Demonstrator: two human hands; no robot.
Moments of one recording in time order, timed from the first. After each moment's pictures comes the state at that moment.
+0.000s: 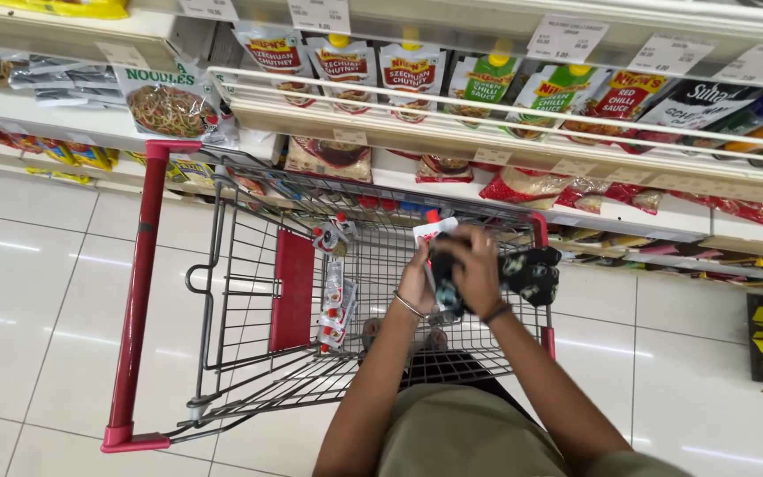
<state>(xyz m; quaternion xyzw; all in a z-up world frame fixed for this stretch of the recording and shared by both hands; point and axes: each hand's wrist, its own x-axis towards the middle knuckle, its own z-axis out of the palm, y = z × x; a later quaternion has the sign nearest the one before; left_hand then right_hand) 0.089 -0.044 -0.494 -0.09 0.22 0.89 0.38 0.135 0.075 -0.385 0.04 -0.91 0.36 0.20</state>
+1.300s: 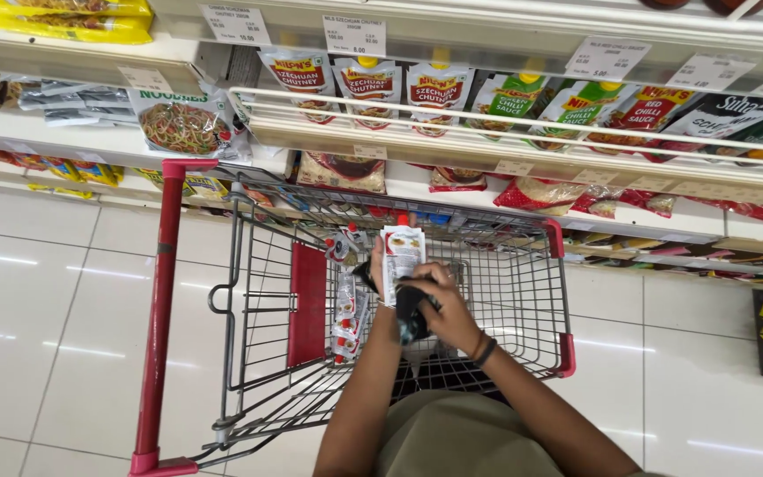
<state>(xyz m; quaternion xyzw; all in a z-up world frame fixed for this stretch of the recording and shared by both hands) 0.038 -0.092 -0.495 0.02 0.02 0.97 0.24 0.137 0.001 -0.416 0.06 -0.84 0.54 0.07</state>
